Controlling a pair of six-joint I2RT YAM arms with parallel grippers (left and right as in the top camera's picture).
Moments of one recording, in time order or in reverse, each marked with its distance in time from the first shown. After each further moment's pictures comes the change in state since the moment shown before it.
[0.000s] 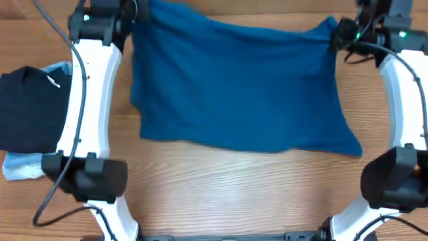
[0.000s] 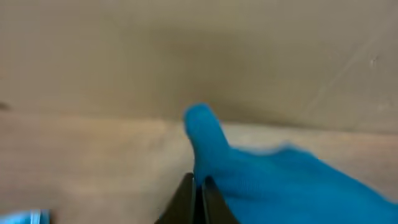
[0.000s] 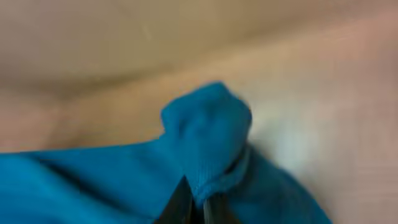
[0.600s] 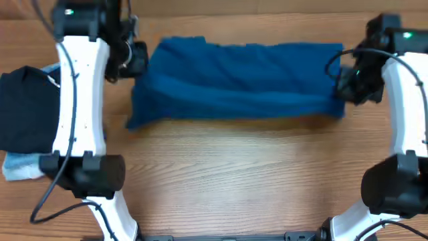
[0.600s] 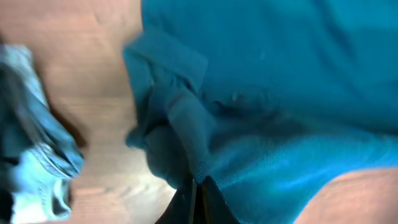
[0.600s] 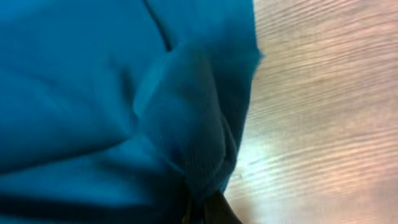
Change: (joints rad) left arm 0.040 0.035 0.080 -0.881 0.245 0.008; right arm 0.003 -0.035 -0.111 -0.691 0.289 -0.034
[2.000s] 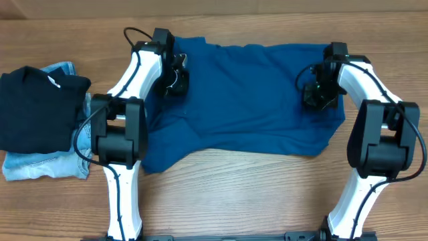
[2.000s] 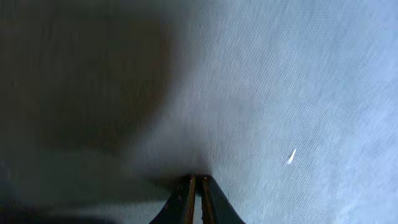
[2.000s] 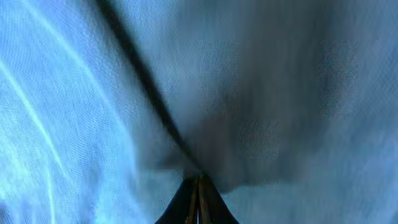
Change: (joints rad) left arm -0.108 0.343 -0.423 0.706 0.141 0.052; right arm 0.065 0.321 -0.230 0.571 -0.108 -0.052
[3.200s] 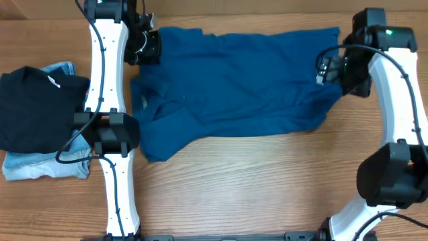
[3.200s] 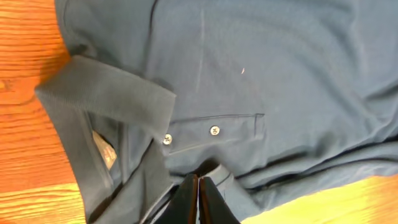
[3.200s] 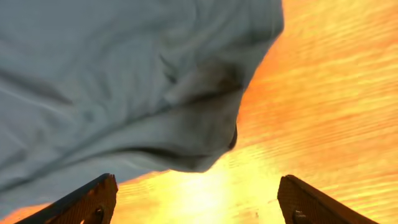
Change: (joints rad) left arm 0.112 0.155 0.883 -0.710 0.001 -0.042; right arm -0.013 -0.251 0.229 -0.421 0.106 0.105
